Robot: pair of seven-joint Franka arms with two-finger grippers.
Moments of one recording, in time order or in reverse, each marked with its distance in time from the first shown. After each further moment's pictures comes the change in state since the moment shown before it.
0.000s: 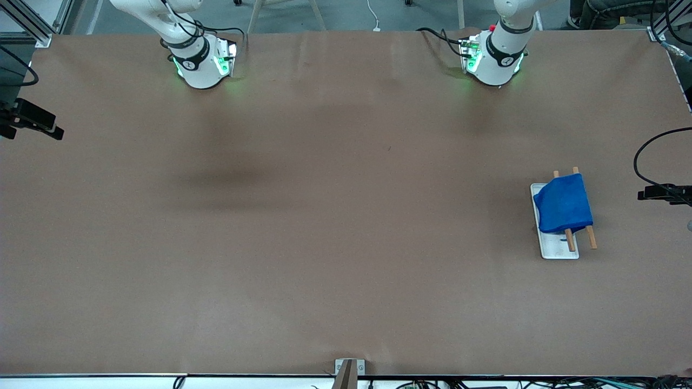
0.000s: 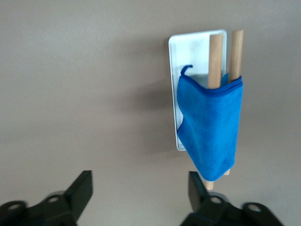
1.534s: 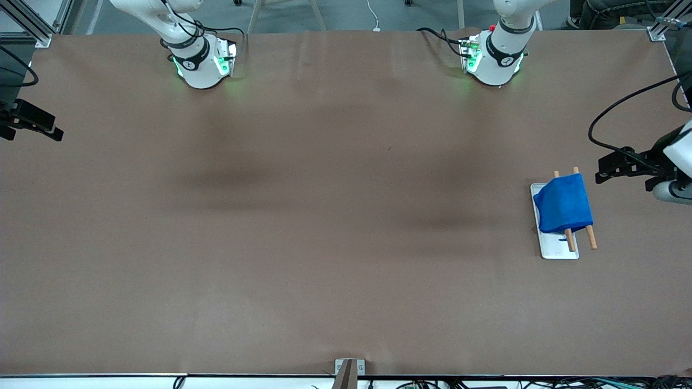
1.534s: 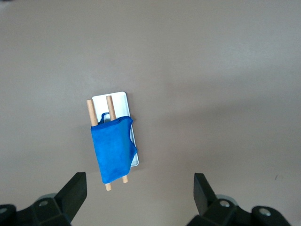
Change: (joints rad) left arm -0.081 -0.258 -0.324 0.032 0.000 -0.092 -0.338; right arm 0.000 0.000 0.000 0.000 0.000 0.011 0.000
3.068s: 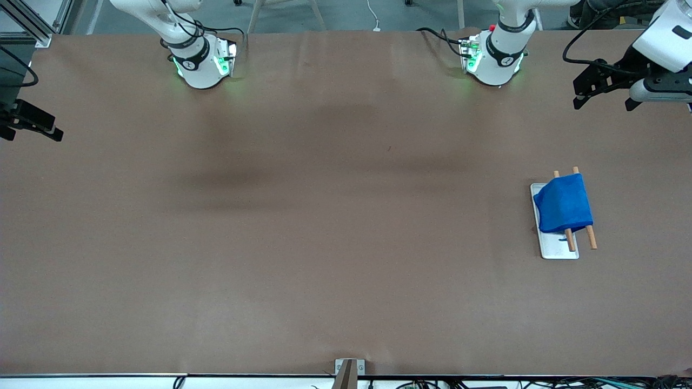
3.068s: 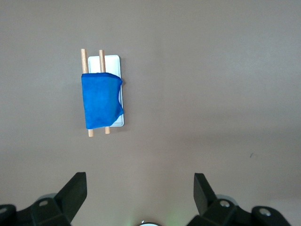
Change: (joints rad) left arm -0.407 -0.393 0.394 -0.315 -0.086 -0.041 -0.161; right arm 0.000 0.000 0.000 -0.001 0.000 0.002 0.000
